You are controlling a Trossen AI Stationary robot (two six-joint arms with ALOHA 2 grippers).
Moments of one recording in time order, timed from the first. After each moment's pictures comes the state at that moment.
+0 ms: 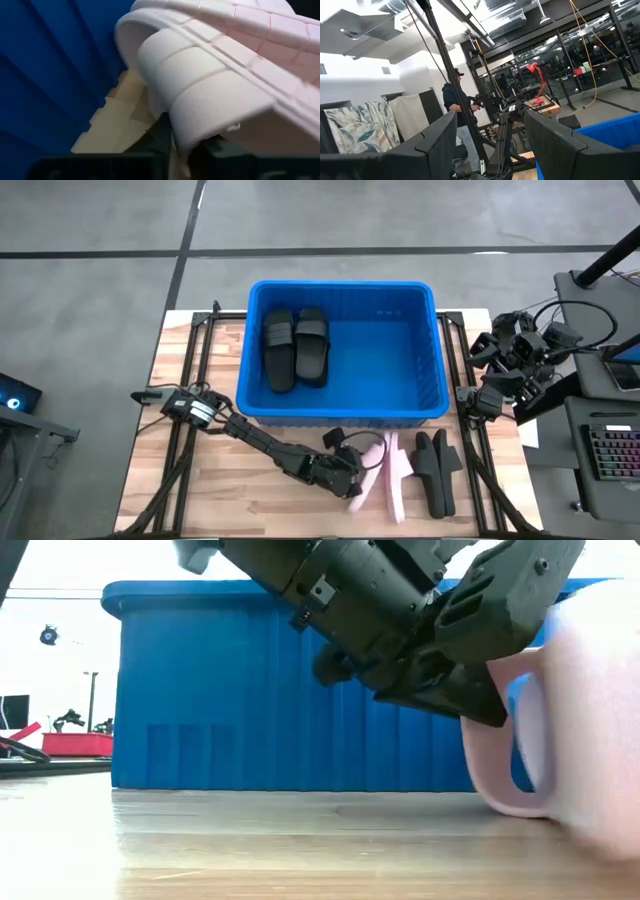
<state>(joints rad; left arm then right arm) -0.44 2.22 1.56 0.02 -0.66 -0.43 1.19 0.19 0.66 0.14 0.92 -0.10</state>
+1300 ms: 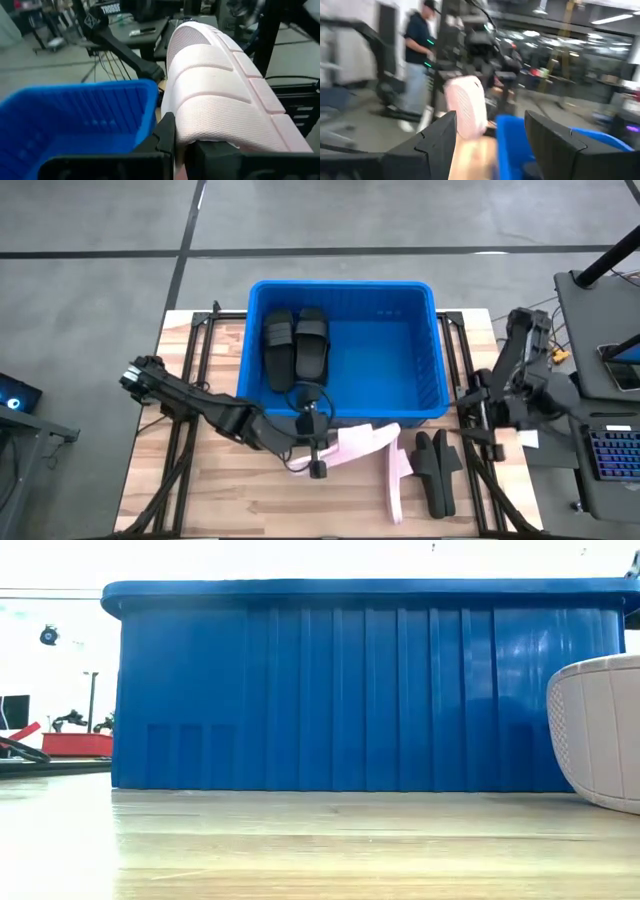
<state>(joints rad) -0.44 1.65 1.67 -0.29 -0.56 -0.05 1.19 0.65 0.74 0.11 1.08 -0.33</state>
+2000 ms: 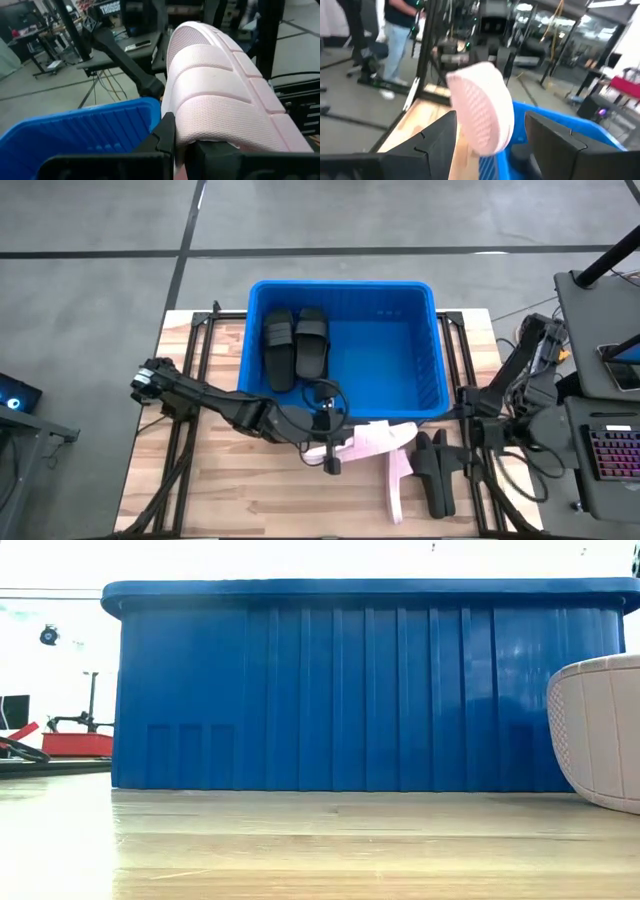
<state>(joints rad) -0.38 1.73 1.74 -0.21 -0.47 0.12 1.07 0.93 0.97 -0.18 1.05 -0.15</state>
